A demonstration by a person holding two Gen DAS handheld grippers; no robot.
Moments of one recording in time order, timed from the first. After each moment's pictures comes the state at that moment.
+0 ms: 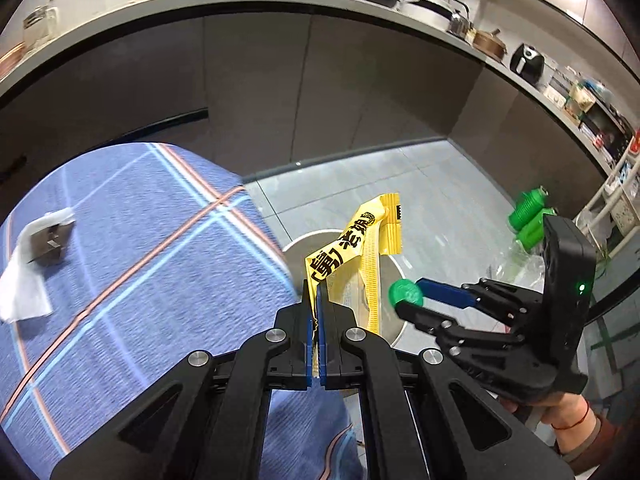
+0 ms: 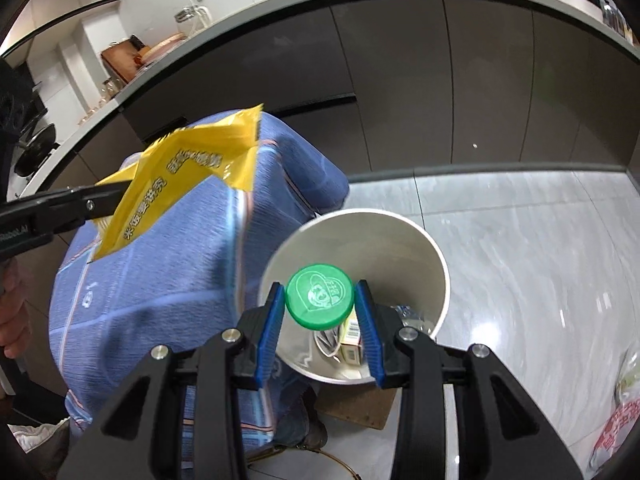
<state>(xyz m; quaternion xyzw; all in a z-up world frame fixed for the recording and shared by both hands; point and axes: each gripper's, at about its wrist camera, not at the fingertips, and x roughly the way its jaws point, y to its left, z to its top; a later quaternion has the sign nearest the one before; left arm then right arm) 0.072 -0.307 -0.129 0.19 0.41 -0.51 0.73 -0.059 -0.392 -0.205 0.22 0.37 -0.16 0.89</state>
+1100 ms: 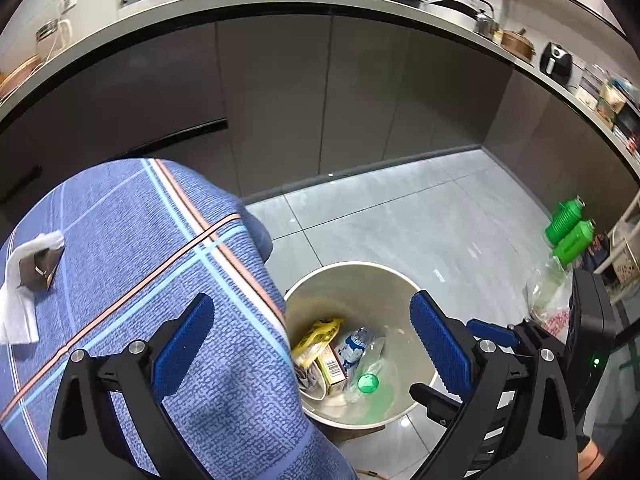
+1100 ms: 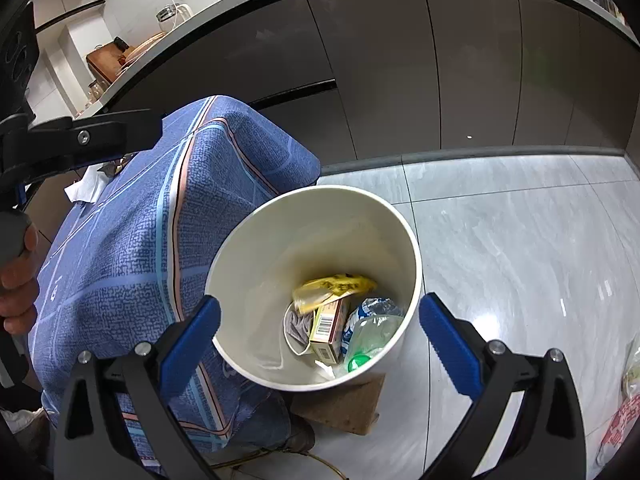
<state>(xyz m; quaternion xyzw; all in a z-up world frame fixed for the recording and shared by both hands) 0.074 -0.377 -0.160 0.20 0.38 -0.46 0.78 -0.063 -0.424 -0.254 0.24 0.37 -0.17 0.88</state>
